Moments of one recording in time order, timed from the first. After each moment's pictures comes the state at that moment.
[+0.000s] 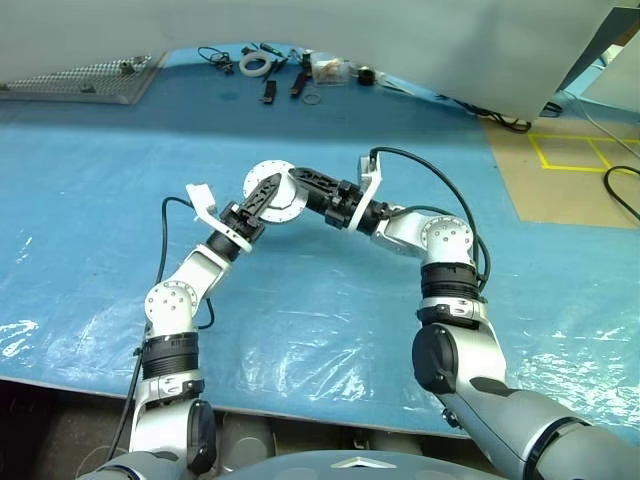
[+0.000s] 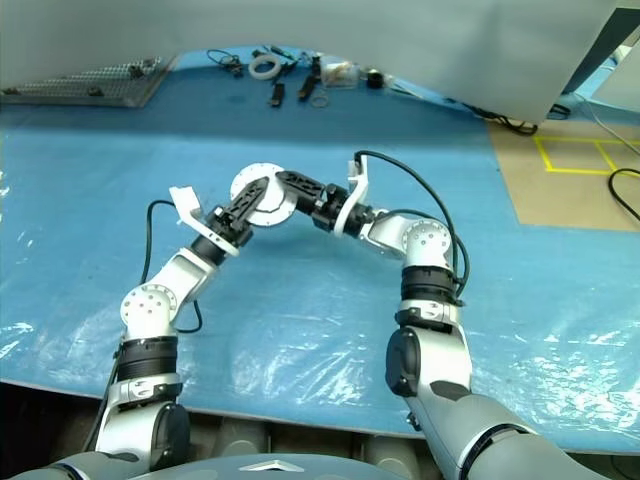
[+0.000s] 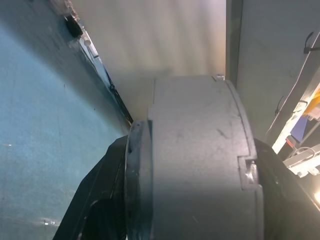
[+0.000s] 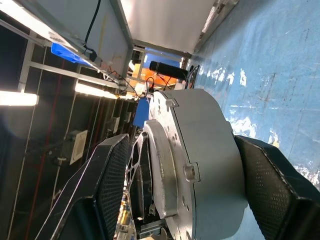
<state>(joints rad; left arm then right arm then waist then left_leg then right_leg) -0.45 0.08 0.35 0.10 -1.15 0.71 -0.42 -0.87 0.01 -0.43 0.46 0.95 1.20 0.39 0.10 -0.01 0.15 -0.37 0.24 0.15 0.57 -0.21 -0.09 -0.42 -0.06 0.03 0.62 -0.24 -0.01</state>
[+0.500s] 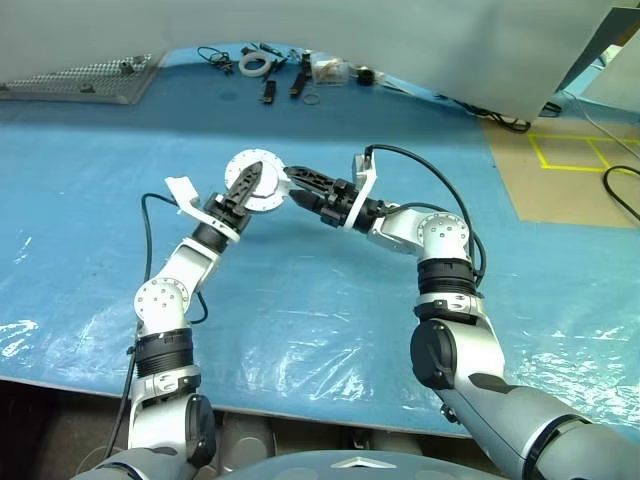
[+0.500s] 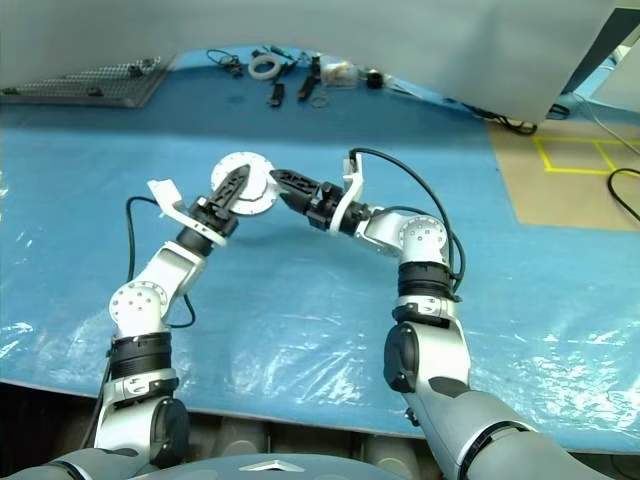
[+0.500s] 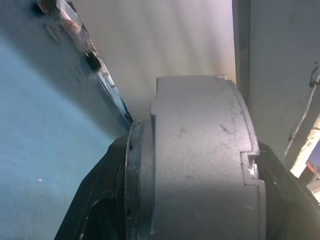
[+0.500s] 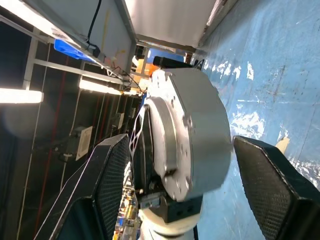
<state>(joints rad) -0.46 0.11 0.43 0.08 -1.16 0.66 -0.33 -0.89 0.01 -0.43 0.50 0.96 1.20 0.40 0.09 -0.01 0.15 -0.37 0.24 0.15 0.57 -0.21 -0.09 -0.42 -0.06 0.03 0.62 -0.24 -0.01</state>
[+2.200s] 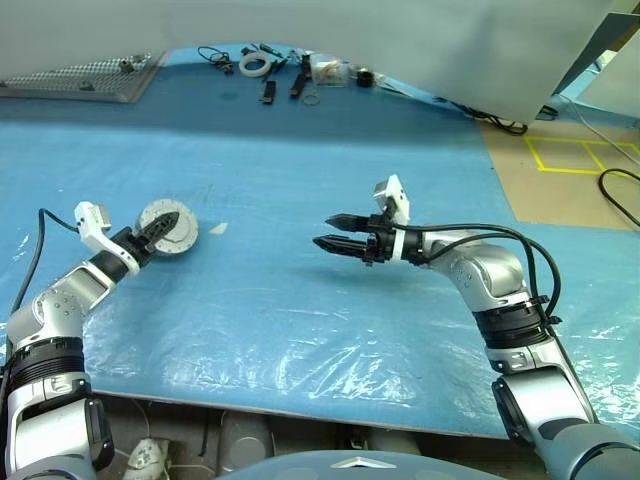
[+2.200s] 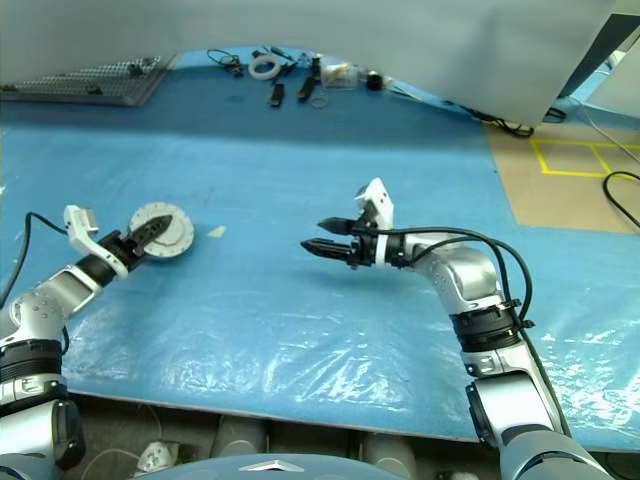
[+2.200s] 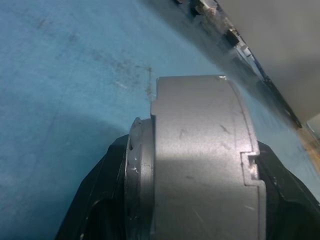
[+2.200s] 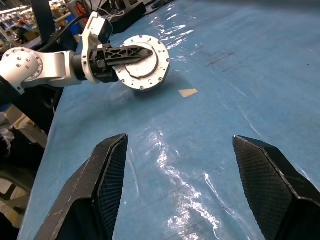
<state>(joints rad) -0.39 0.59 0.47 0.47 -0.79 0.69 -0.62 -0.58 -0.41 0.14 0.04 0.53 0.70 0.91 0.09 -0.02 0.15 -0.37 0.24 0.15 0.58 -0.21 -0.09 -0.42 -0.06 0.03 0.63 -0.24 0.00</state>
